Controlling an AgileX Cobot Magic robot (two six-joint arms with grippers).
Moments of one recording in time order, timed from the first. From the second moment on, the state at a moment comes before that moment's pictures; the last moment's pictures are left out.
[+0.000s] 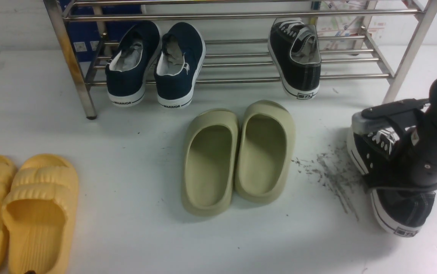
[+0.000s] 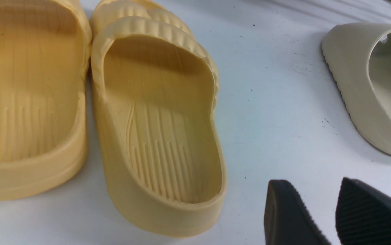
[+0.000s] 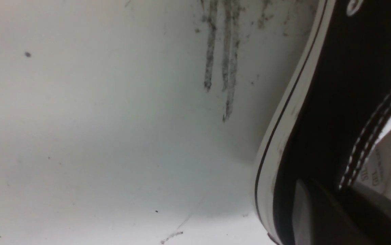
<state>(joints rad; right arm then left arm) 0.34 1.58 -1.09 -0.06 0.94 0.18 -0.09 -0.01 0.03 -0.08 0.40 -0.27</state>
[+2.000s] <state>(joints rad) 0.23 1.80 -1.39 0.06 0.89 -0.16 -0.09 -0.01 0.03 -0.08 0.40 -0.27</state>
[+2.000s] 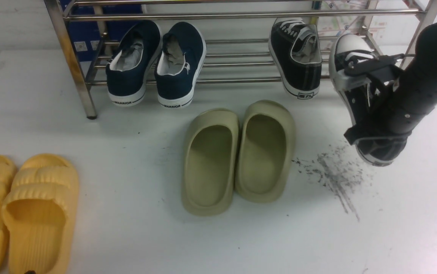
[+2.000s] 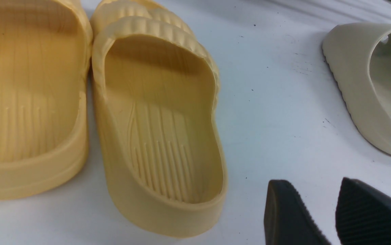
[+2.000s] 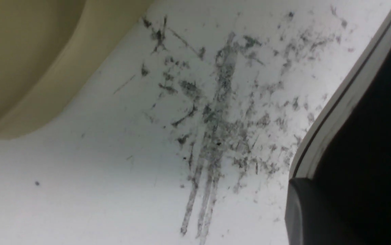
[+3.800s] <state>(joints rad) 0.20 2.17 -2.04 0.04 1.04 -0.17 -0.09 -0.01 0.03 -0.08 0.40 -0.27</state>
